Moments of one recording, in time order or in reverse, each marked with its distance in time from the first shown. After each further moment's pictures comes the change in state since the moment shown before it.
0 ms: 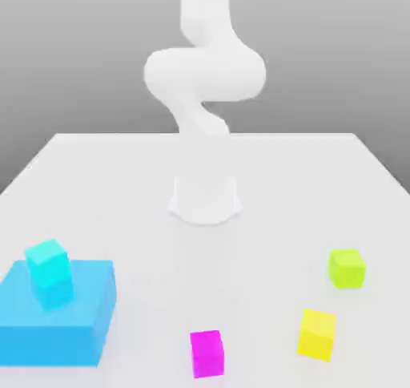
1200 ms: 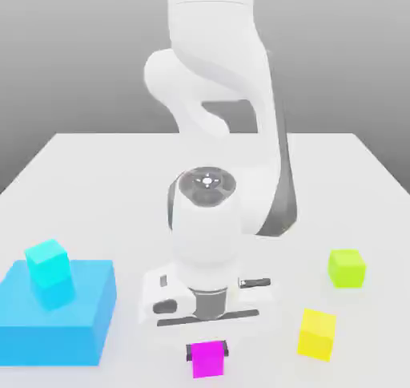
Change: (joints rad) arm 0.032 1.113 -0.018 -0.195 0.042 0.580 -0.168
